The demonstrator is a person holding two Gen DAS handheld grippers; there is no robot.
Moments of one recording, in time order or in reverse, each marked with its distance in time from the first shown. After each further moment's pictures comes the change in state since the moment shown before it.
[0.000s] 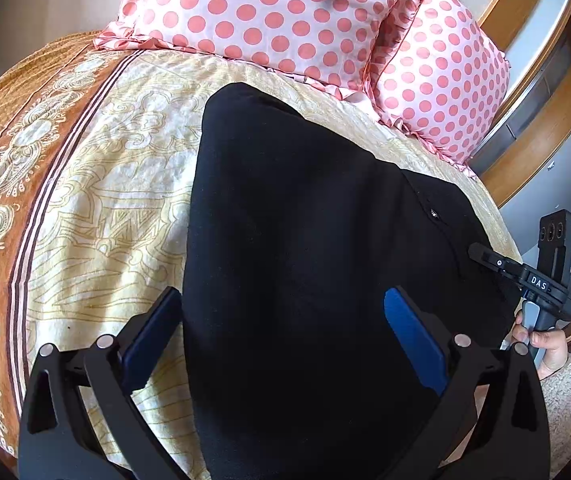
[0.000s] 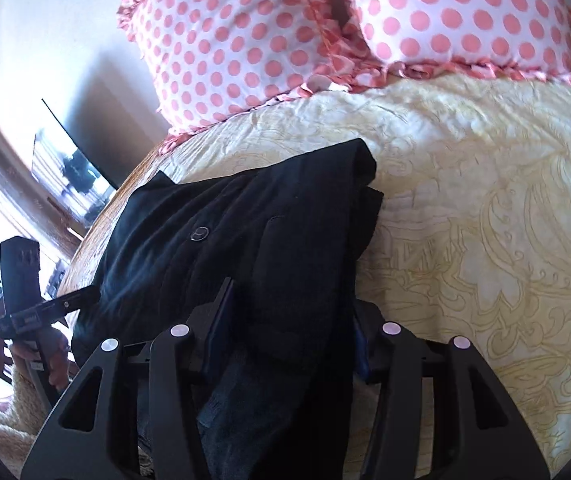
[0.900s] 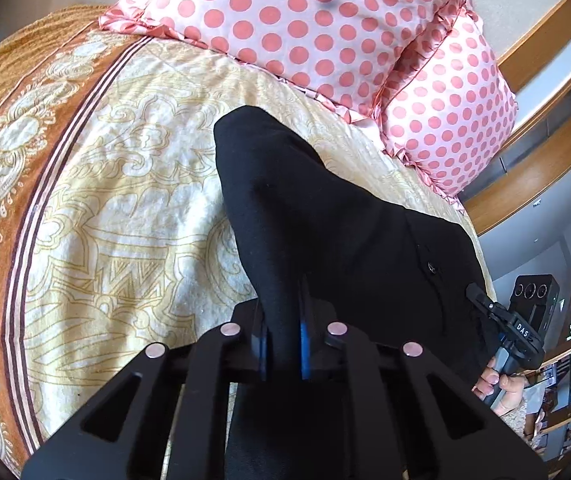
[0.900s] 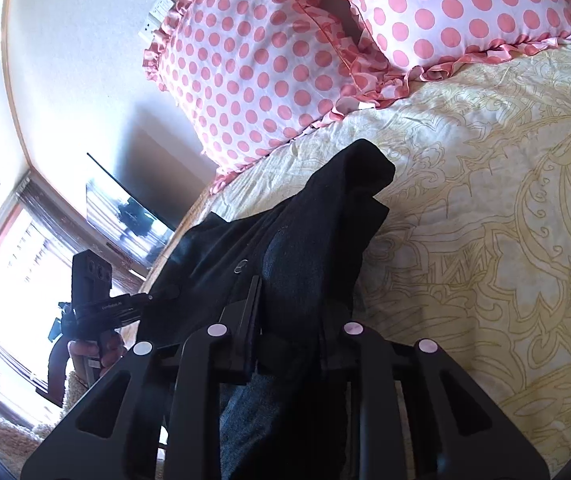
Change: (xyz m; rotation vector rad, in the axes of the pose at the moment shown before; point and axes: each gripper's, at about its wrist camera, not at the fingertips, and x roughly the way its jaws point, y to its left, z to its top) left arm 0.003 0.023 0.038 -0.105 0.004 -0.082; right arm -0.010 -0.012 0.005 0.112 -0.112 0.274
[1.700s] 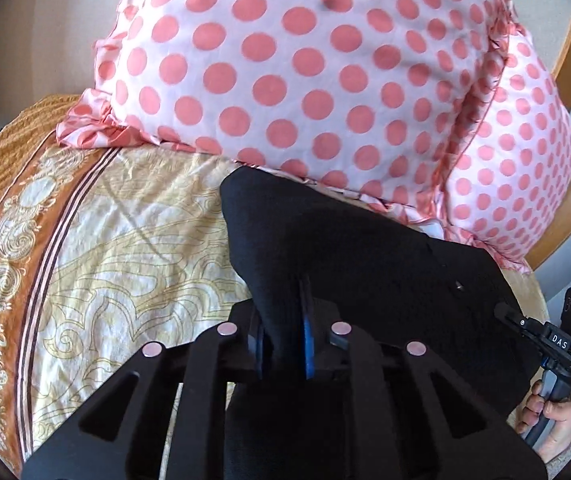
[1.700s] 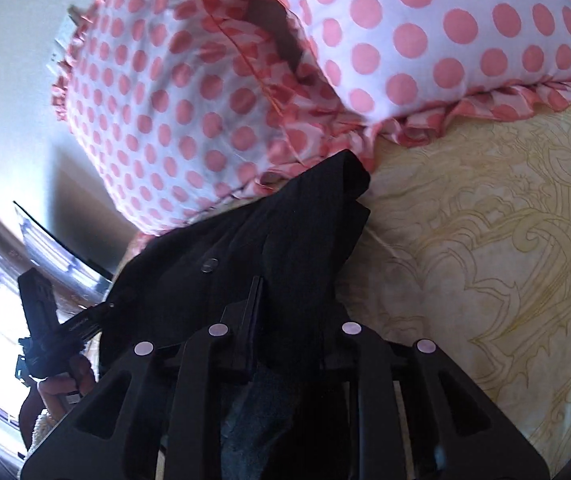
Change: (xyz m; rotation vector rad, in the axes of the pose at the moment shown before) left arm 0.089 -0.007 0.127 0.056 -0.155 0.217; right arm 0.089 -0.047 0.119 0.074 -0.011 -0.264
